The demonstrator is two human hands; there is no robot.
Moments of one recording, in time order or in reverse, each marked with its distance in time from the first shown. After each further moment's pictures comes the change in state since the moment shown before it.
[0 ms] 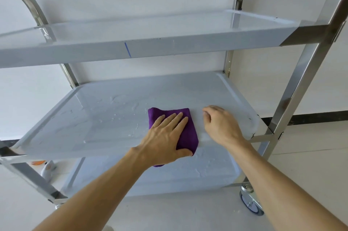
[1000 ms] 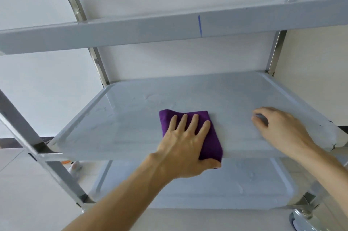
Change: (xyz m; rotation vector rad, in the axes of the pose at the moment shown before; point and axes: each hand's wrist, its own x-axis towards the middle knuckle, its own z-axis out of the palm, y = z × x) left_hand -0.042 -0.049 -0.012 0.077 -0.051 -0.074; right_hand 0.000 -0.015 0.003 -0.039 -0.029 0.095
